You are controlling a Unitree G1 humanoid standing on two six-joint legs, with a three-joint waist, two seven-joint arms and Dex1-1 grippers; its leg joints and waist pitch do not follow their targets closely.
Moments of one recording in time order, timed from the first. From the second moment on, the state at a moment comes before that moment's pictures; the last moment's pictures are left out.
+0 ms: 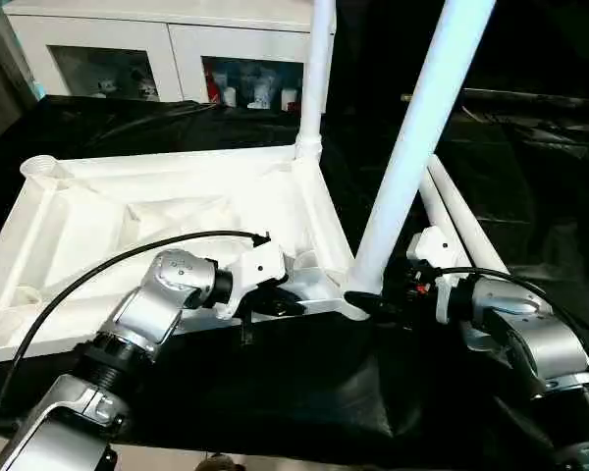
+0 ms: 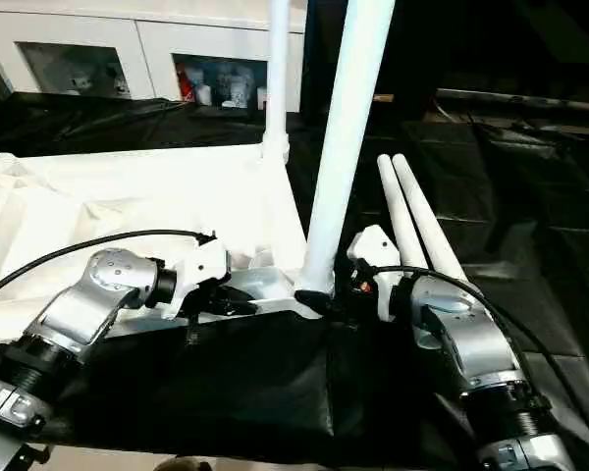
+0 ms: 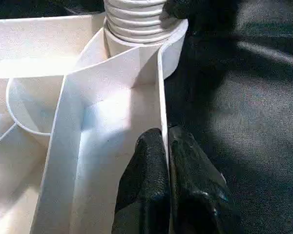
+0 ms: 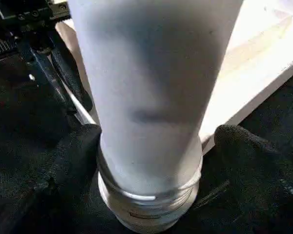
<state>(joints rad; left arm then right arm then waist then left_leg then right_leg) -0.55 0.40 -0.36 0.38 0.00 0.19 -1.18 -0.34 -0.45 0.13 0.24 0.22 0.24 0.98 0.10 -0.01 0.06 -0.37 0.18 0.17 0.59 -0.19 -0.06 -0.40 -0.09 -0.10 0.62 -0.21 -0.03</state>
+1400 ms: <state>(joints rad) -0.73 0.11 -0.29 0.69 0.09 0.31 -0.66 -0.59 -0.04 -0.07 0.69 0.16 0.13 0.24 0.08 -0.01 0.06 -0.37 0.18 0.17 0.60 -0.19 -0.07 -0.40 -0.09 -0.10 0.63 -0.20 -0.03</state>
